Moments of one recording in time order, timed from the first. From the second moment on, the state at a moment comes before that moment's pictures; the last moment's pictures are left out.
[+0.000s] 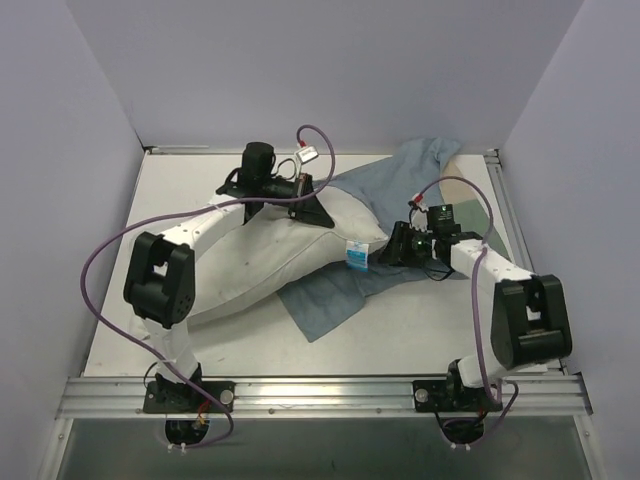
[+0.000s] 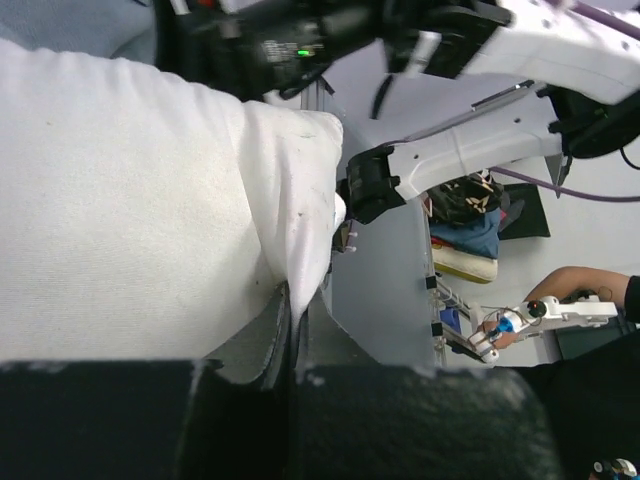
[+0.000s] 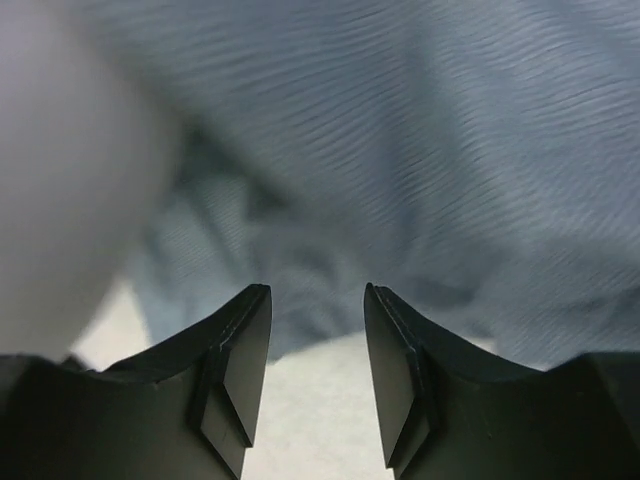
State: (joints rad) left arm -0.43 1.87 1.45 -0.02 1.28 -0.54; right arm 0.17 1.44 0.80 -0.24 -0.49 0.32
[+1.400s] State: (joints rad) left arm -0.41 1.76 1.31 0.18 1.35 -0.68; right arm 0.38 1.71 0.89 -0.11 -0.13 0.46
